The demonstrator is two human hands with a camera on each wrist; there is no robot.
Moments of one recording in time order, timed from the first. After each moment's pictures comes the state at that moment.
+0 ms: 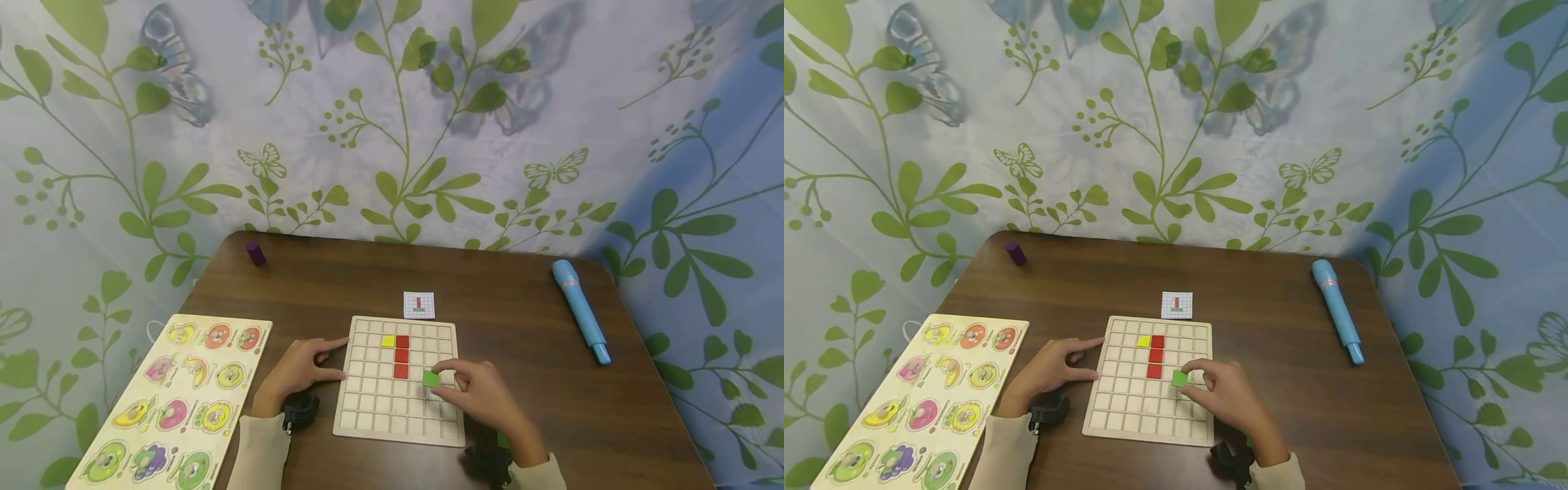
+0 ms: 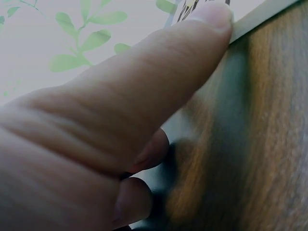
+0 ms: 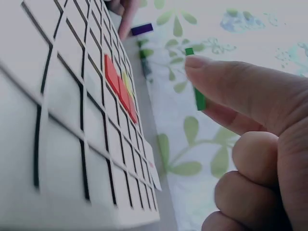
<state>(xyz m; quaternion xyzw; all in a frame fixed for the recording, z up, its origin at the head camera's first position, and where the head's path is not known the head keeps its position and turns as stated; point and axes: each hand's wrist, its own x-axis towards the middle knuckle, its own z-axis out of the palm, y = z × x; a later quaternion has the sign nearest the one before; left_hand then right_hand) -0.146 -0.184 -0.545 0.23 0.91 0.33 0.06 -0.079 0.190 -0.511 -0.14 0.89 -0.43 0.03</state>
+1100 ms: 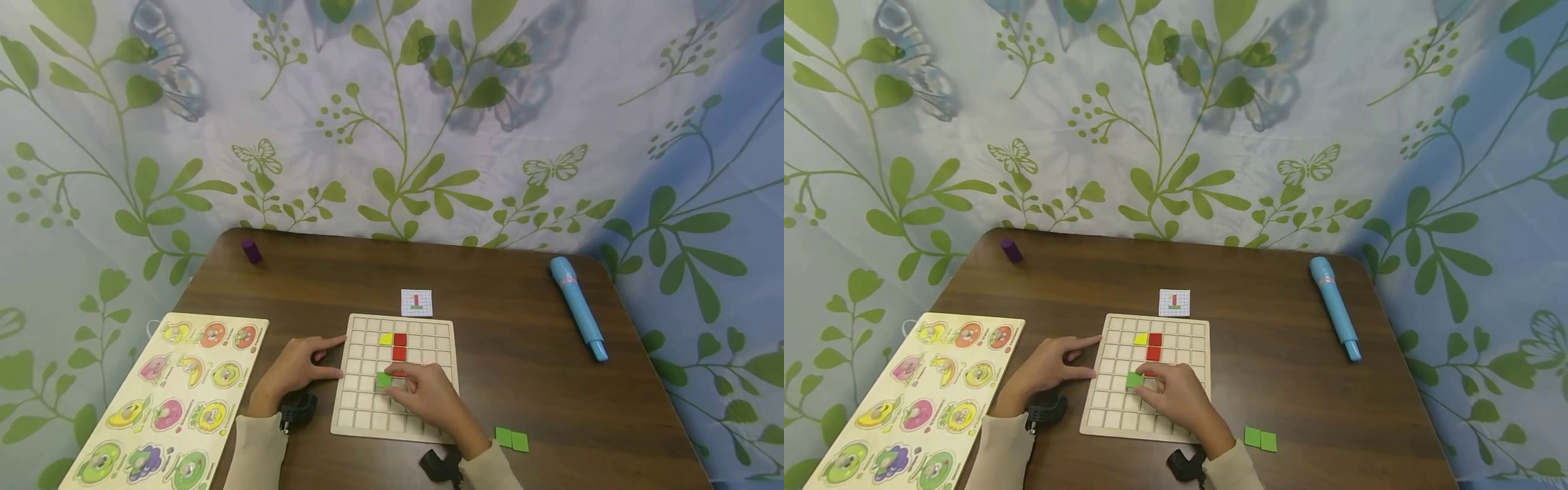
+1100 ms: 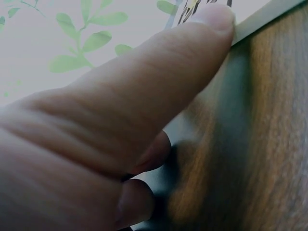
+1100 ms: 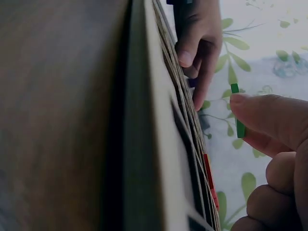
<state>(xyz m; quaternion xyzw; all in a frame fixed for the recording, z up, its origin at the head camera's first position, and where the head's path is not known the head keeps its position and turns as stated) -0.148 -0.184 -0.544 0.23 0.91 0.33 0.07 -0.090 0.117 -0.547 -0.21 0.87 -0.44 0.02</state>
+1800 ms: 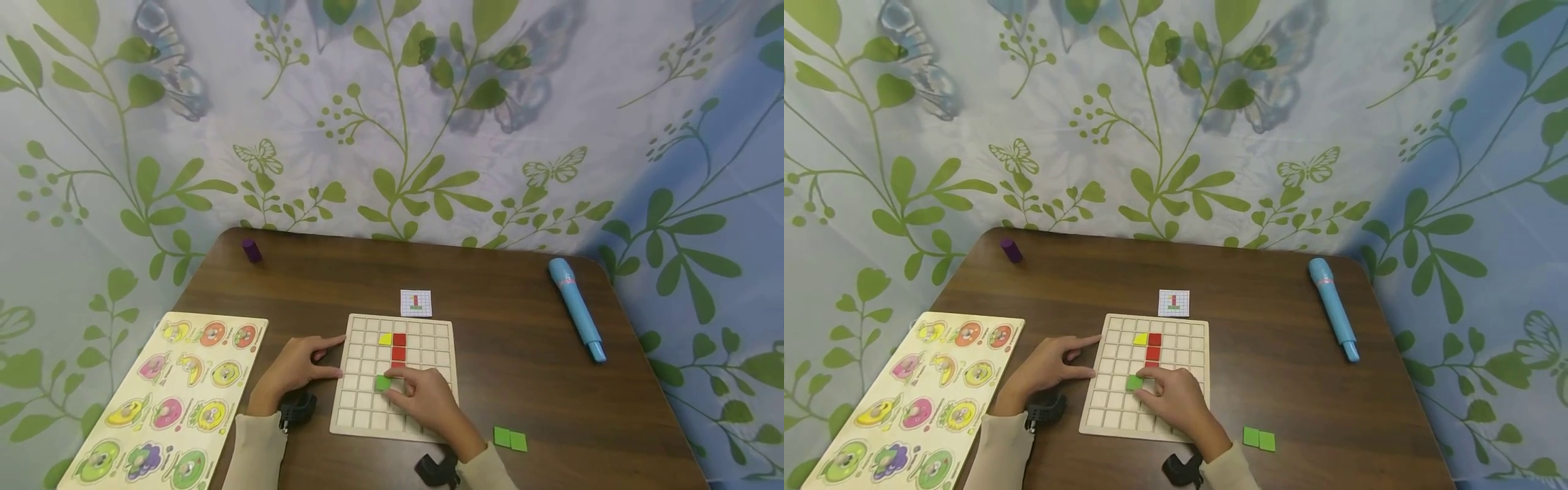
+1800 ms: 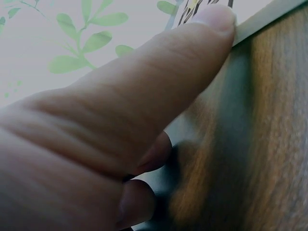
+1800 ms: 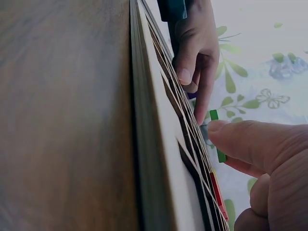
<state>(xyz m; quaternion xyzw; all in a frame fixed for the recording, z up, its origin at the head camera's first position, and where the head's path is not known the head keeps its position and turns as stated) -0.147 -0.183 -0.542 0.22 0.92 0.32 0.07 -0.086 0.113 -0.558 -0.19 0.90 -0.40 -0.01</state>
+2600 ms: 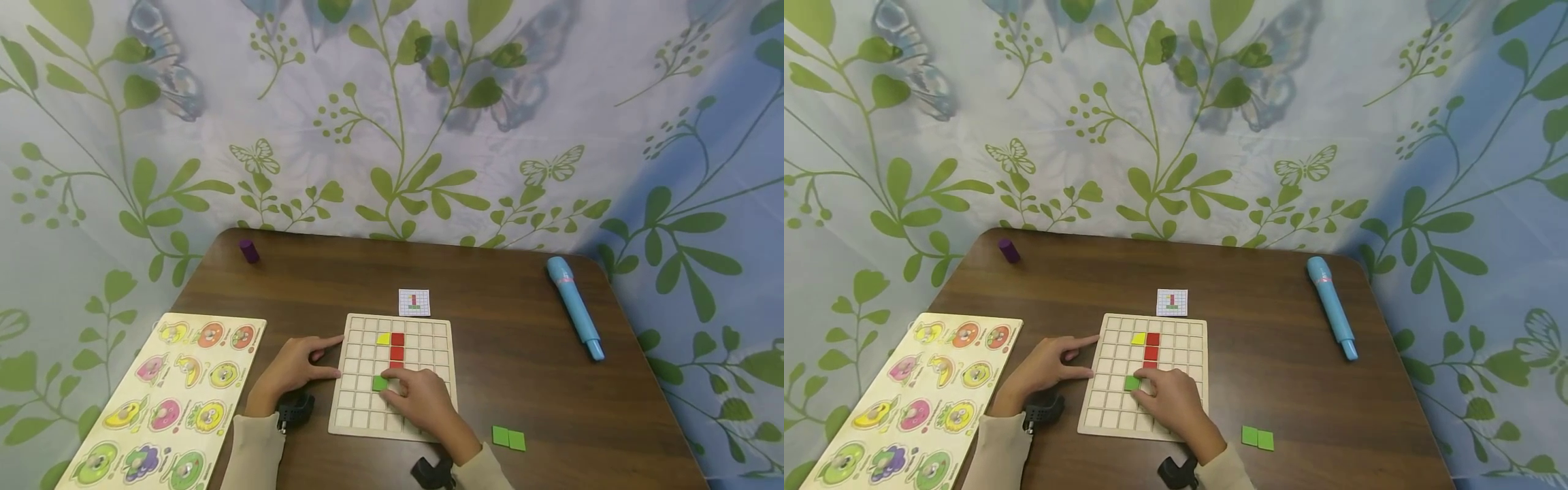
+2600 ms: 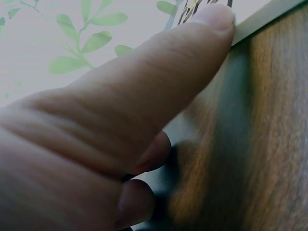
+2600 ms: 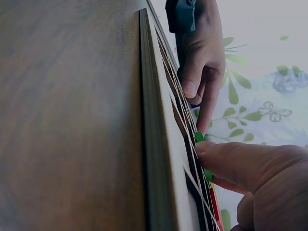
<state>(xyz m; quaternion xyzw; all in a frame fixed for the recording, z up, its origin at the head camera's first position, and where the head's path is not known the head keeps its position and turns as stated) -0.146 -0.184 -0.545 0.23 0.92 0.32 0.06 -0.083 0.105 -0.551 -0.17 0.93 -0.33 0.00</state>
